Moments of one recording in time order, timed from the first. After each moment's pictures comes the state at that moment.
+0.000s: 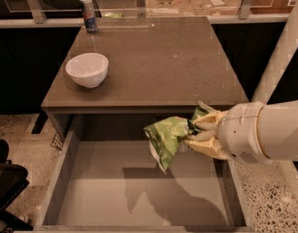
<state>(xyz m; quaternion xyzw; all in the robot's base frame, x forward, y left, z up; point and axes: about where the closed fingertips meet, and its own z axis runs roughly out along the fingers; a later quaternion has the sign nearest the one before) 0.403 -0.098 0.872 -0.53 0.74 0.10 0.39</state>
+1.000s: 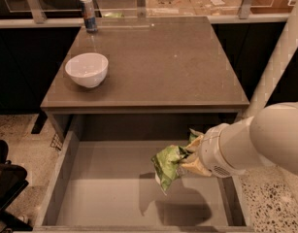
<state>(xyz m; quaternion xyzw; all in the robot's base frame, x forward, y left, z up) 0.407 -0.105 0.779 -0.56 0.78 0.06 0.27</state>
